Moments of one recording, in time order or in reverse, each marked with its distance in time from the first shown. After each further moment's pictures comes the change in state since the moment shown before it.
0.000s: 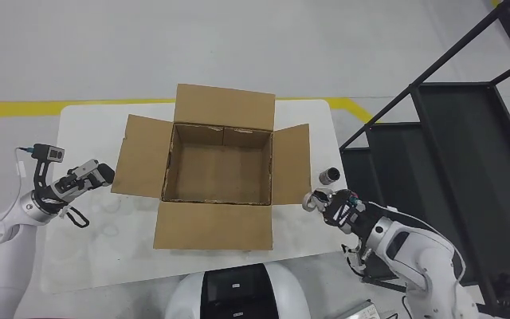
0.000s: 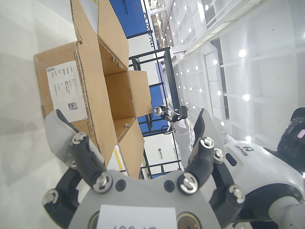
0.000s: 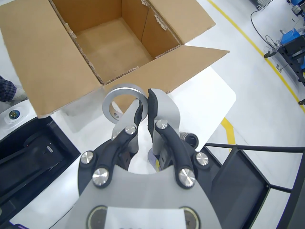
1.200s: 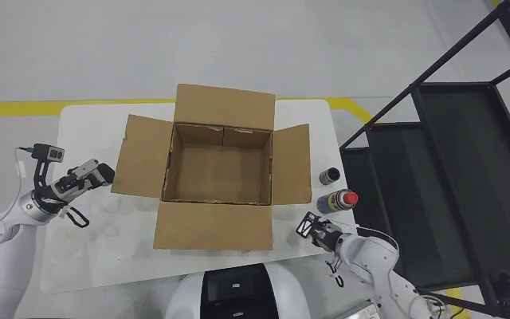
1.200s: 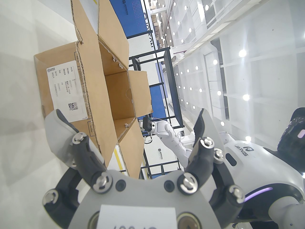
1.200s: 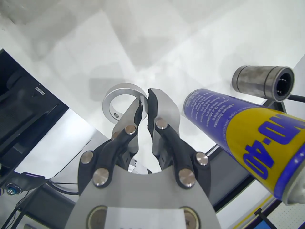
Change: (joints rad) left arm 0.000 0.000 0.000 0.000 0.000 0.000 0.000; right arm 0.146 0.007 -0.306 0.410 -0.314 0.197 0.207
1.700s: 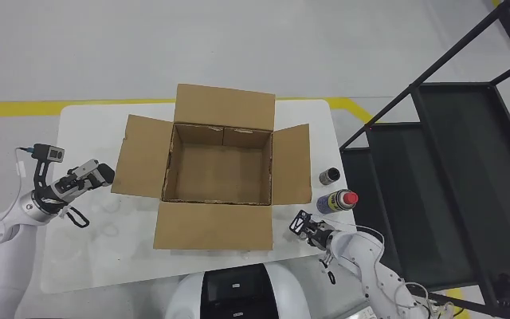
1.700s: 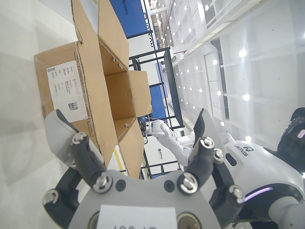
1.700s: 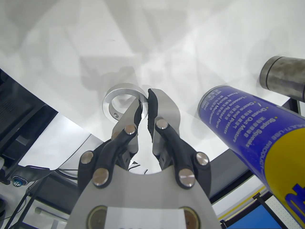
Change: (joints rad) left arm 0.000 0.000 0.000 0.000 0.000 0.000 0.000; right arm 0.095 -0.007 -0.080 0.109 0.036 0.058 0.103
